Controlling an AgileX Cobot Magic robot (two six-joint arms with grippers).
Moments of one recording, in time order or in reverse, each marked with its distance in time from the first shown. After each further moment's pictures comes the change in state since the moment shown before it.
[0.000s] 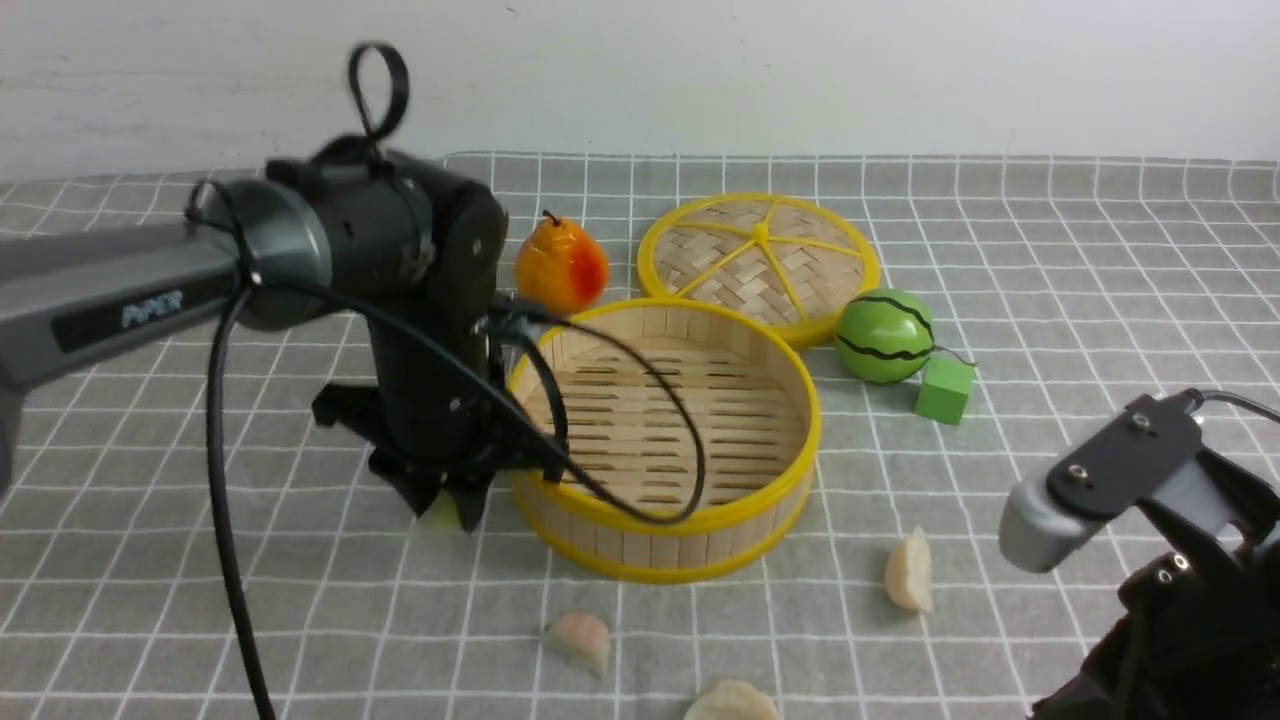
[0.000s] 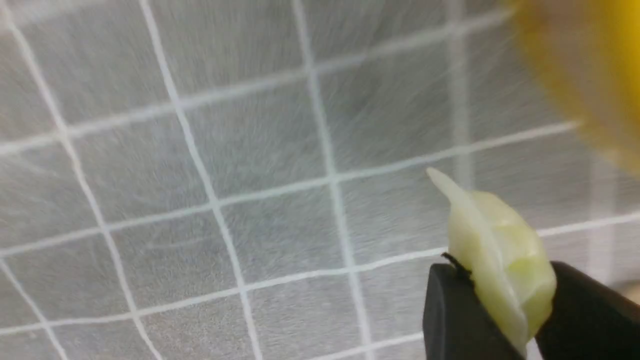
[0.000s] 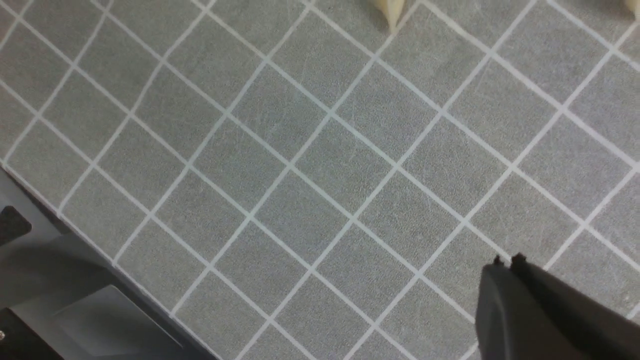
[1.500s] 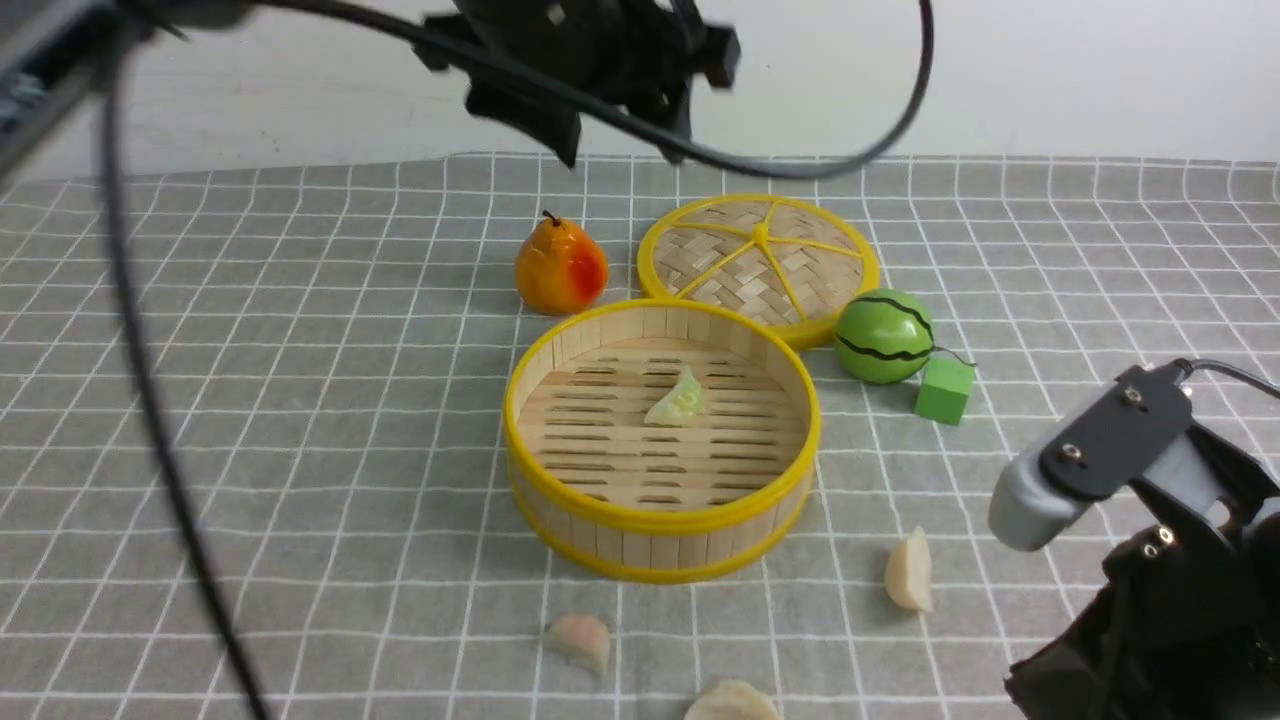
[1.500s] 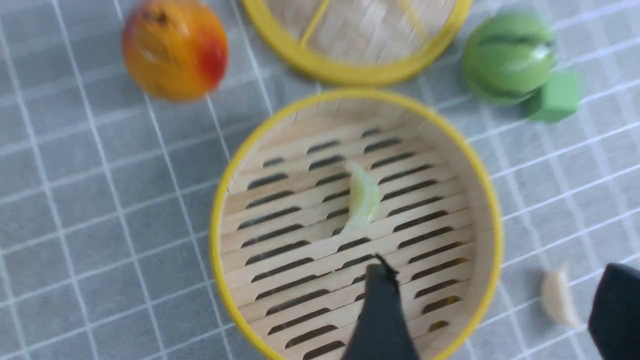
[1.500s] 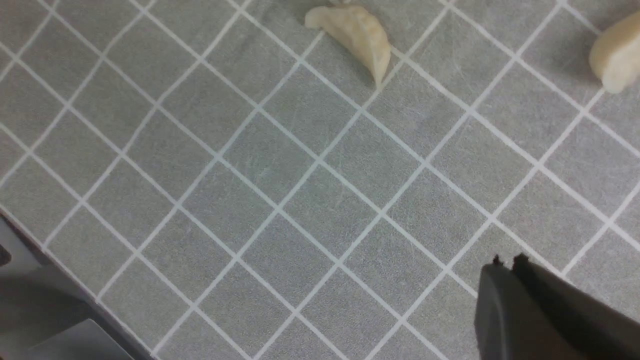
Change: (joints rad) right arm 0.000 0.001 -0.003 0.010 -0.068 -0.057; left arm -0.104 -0.066 -0.649 -0.071 0.130 0.000
